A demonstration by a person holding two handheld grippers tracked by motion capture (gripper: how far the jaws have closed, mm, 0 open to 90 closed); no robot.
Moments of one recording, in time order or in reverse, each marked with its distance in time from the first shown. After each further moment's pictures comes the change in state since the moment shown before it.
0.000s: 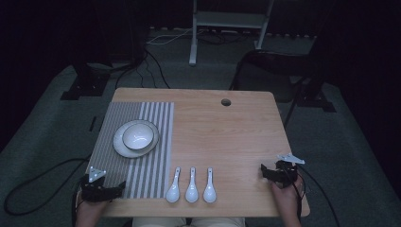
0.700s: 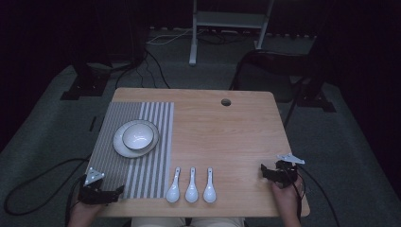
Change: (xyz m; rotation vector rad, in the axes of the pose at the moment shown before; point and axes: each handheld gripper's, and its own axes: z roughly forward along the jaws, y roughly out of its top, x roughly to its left) left arm 0.007 -0.002 -0.005 0.016 -0.110 0.054; right arm 0.000 0.000 0.000 0.000 0.000 0.000
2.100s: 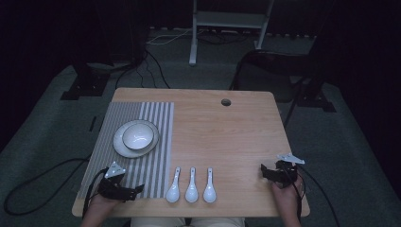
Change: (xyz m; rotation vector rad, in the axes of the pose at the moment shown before) left arm -0.049 0.037 0.016 0.024 -0.185 0.114; right arm 0.000 0.000 0.000 0.000 0.000 0.000
